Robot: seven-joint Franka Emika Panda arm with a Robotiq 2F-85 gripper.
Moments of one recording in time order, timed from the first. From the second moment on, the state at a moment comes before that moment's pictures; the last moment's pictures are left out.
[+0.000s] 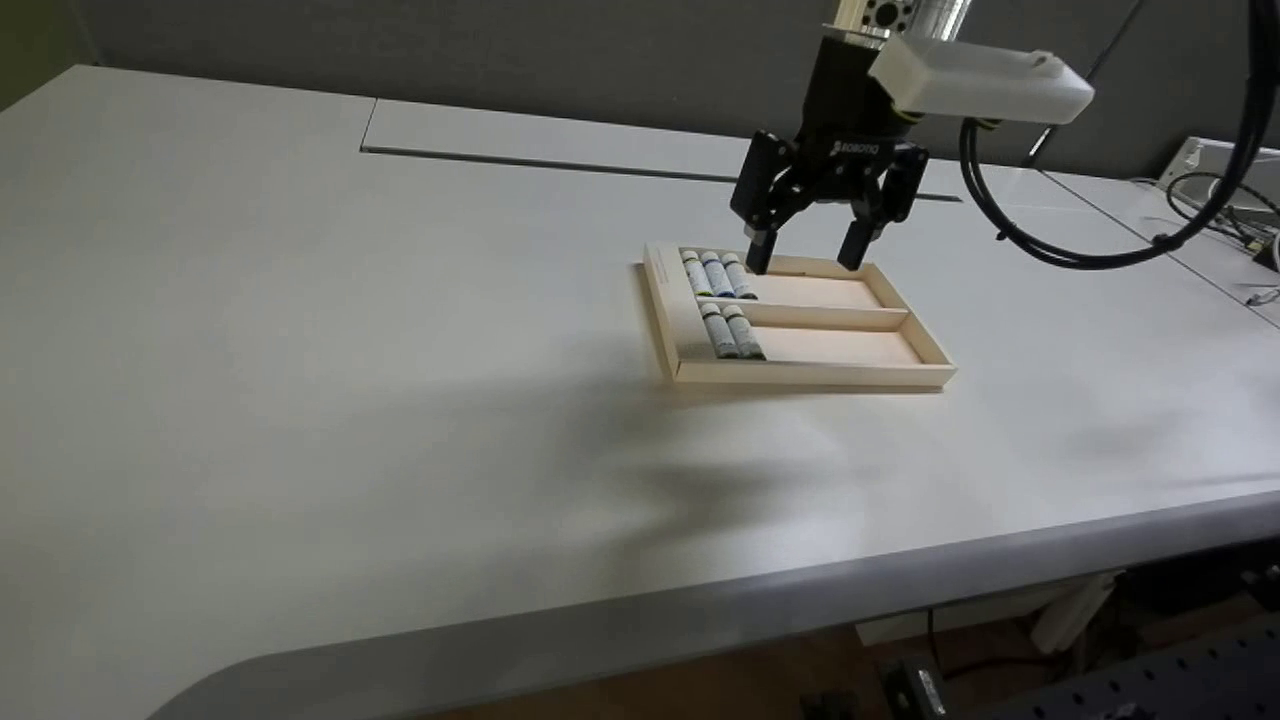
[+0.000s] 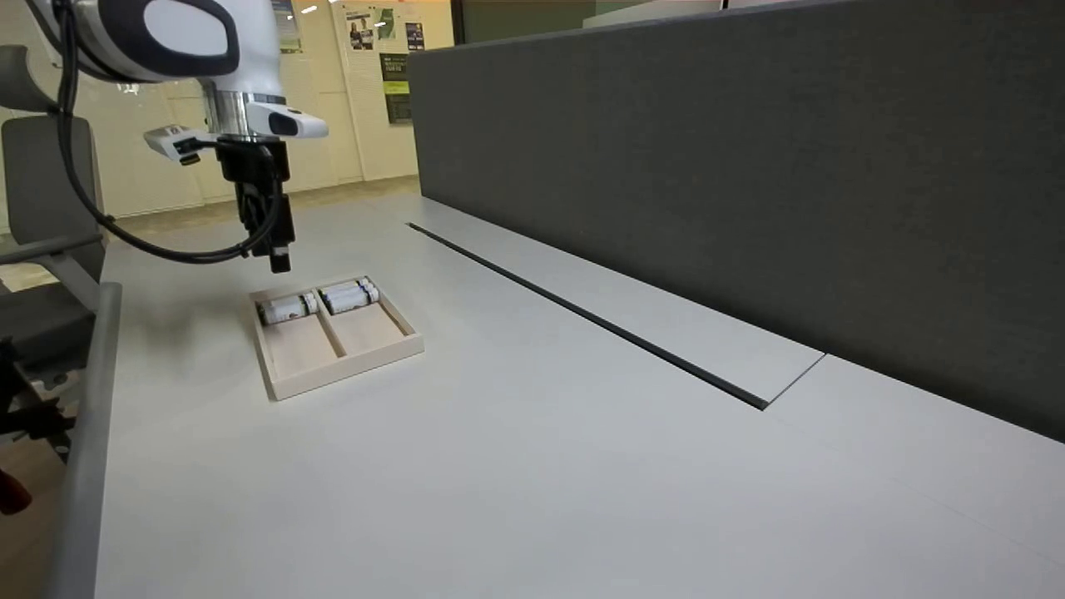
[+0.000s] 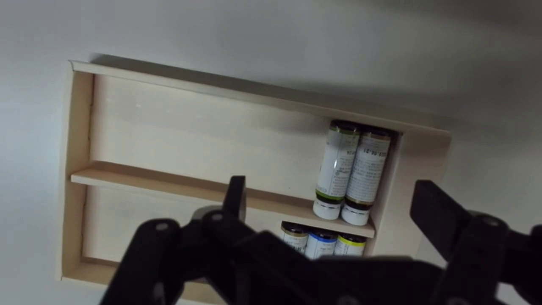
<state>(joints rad) 0.15 0.32 0.18 -2.30 -0.04 2.51 0.26</state>
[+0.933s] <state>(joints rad) 0.20 0.38 0.12 -2.29 -0.04 2.57 0.29</state>
